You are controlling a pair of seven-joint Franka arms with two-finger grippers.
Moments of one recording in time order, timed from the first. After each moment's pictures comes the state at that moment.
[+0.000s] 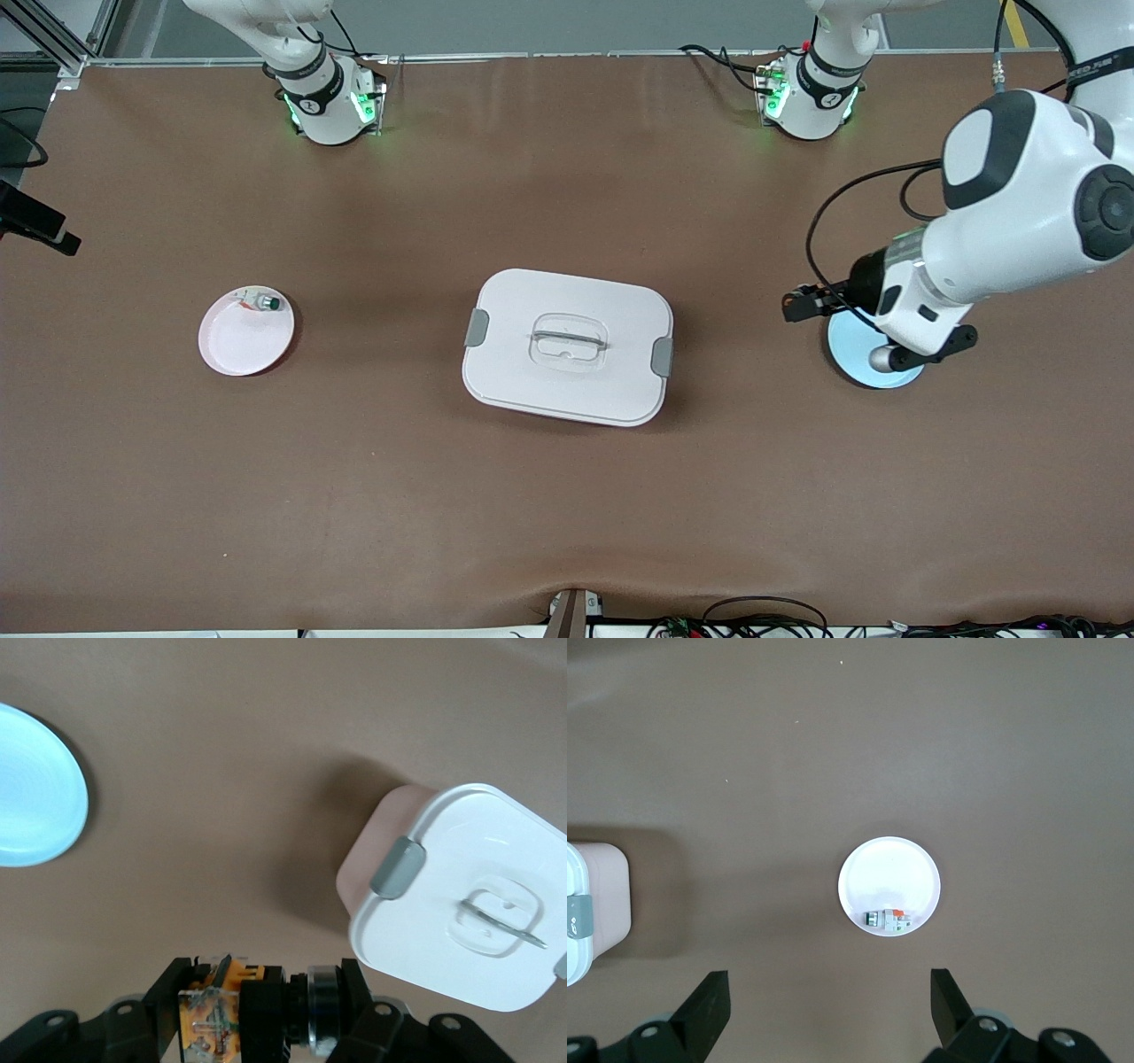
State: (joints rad) left arm 0.06 0.26 -0.35 -1.57 -0.21 1.75 -0.56; right arm -0.09 0.06 -0.03 -1.41 0.04 1.49 0.02
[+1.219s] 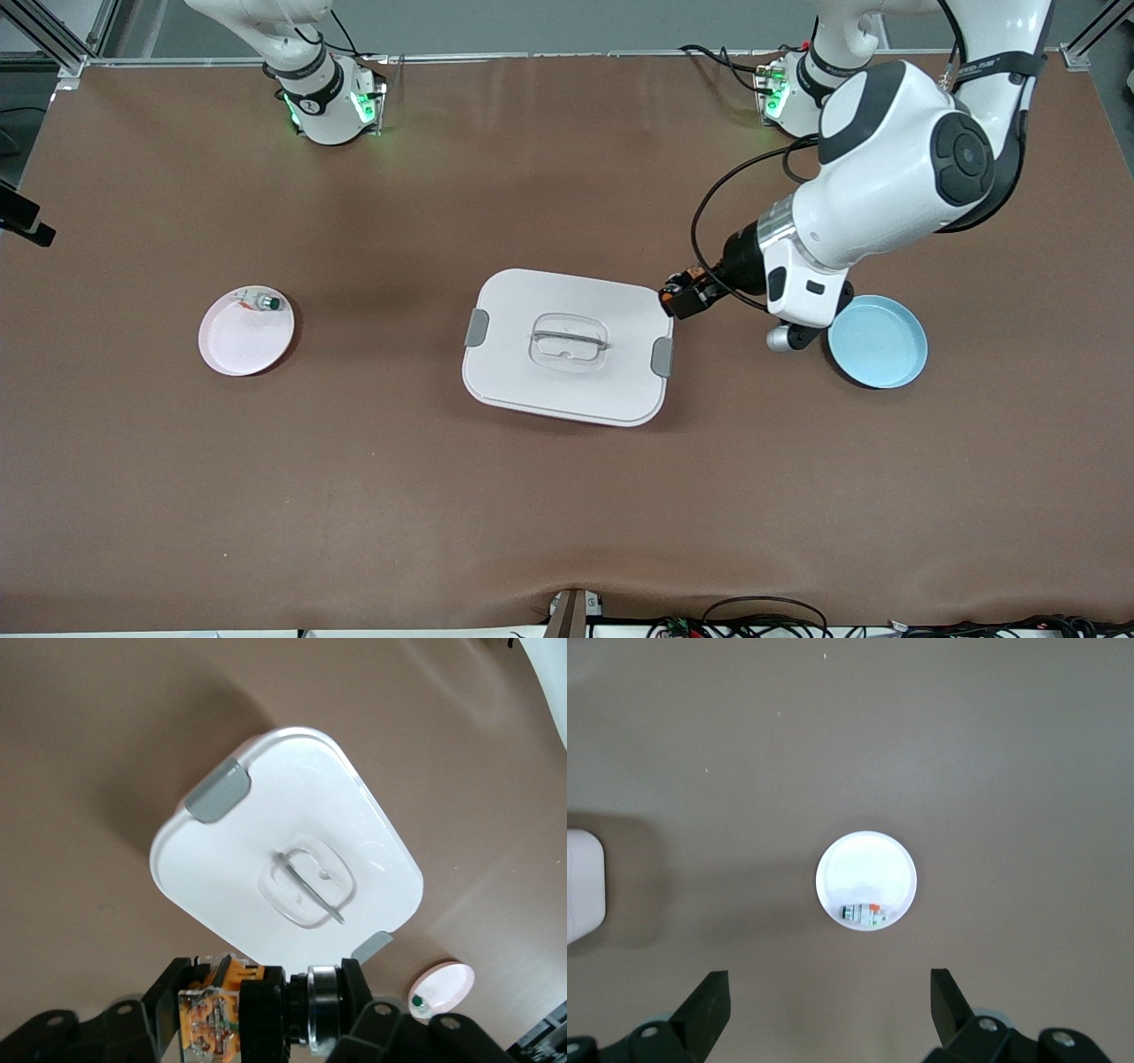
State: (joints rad) left arm -0.15 0.30 -0.36 -1.51 -0.35 1.95 -1.09; right arm -0.12 0.05 -0.03 -1.40 0.02 1.46 -0.05
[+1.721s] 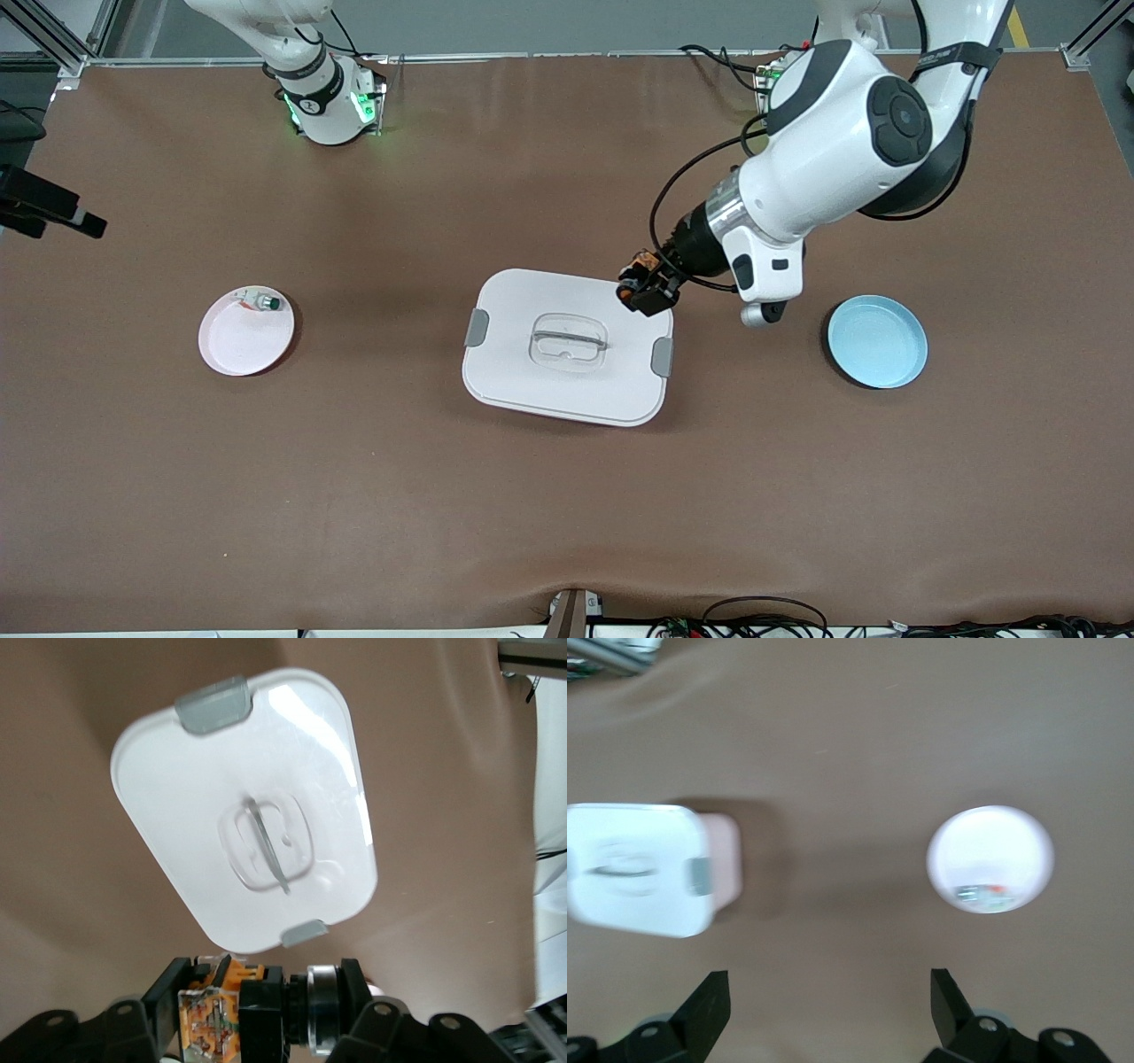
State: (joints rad) left arm -0.23 0.30 -0.36 -1.50 -0.37 2.06 -1.56; right arm -0.12 0.05 -0.03 -1.43 0.36 1.42 0.03
